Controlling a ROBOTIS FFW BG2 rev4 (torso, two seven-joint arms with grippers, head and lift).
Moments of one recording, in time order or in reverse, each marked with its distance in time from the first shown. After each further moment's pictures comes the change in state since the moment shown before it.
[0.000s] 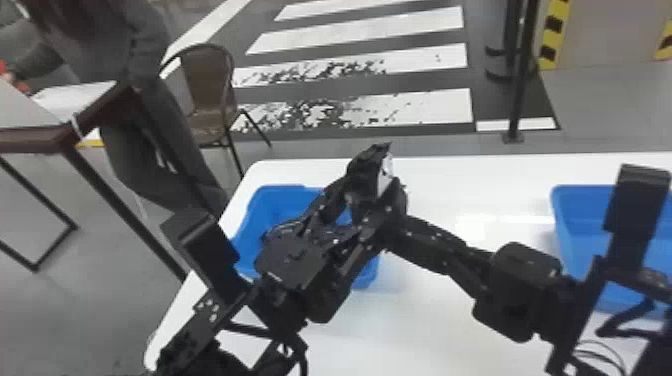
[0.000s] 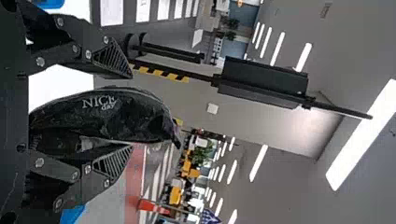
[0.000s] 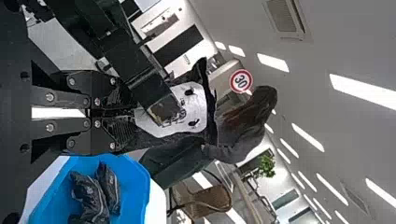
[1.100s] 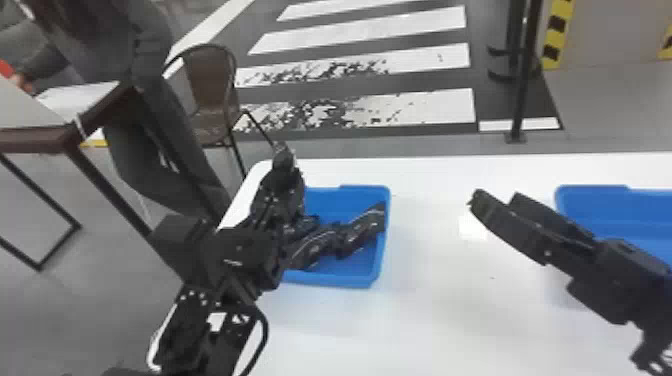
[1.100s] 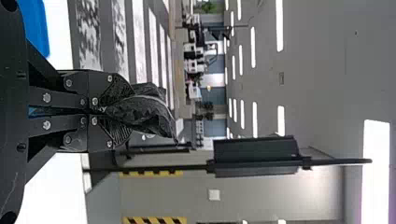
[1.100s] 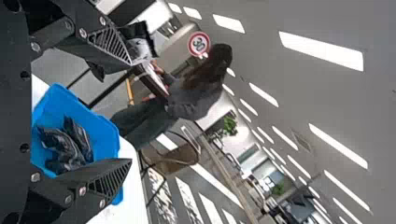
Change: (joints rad) left arm -0.079 -0.043 0.130 0.219 -0.283 -0.224 0.132; right arm 0.121 0.047 -0.229 0.050 -0.046 -0.113 0.005
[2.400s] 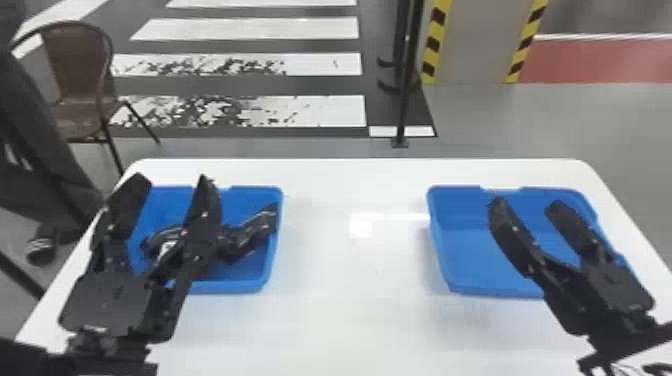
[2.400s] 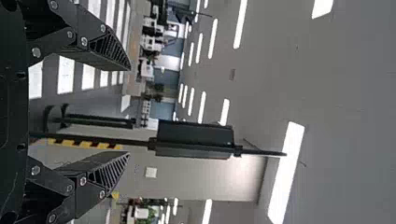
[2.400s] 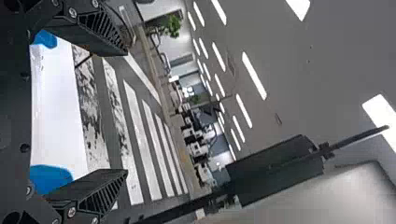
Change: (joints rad) left arm 0.131 0.004 -0.134 0.064 0.124 -0.448 0.023; right arm 0.264 0.073 -0.171 0.002 0.361 -0.515 -0.044
